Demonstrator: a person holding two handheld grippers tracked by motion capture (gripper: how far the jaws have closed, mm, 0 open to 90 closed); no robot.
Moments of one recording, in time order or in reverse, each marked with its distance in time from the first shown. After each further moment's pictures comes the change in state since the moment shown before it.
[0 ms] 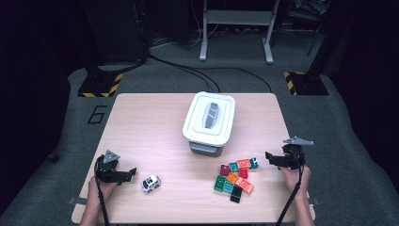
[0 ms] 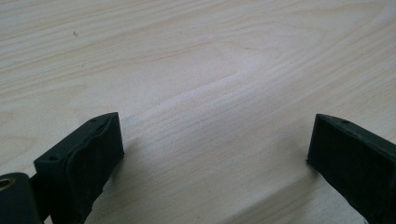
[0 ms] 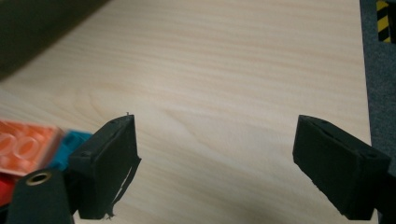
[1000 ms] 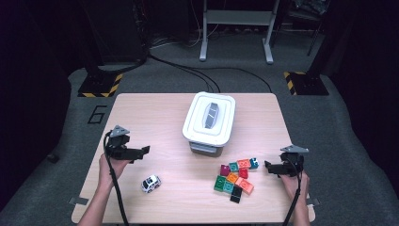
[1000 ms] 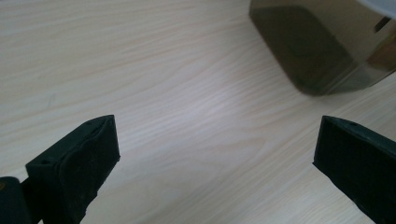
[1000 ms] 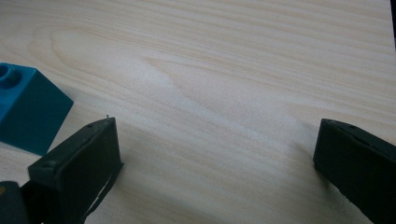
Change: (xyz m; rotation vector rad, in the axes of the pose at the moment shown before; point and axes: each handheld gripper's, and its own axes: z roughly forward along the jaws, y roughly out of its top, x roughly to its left) left arm -0.043 0.114 -0.029 -0.089 -0.116 -0.014; right arm -0.004 -0.029 0.020 0.044 -0.026 -0.046
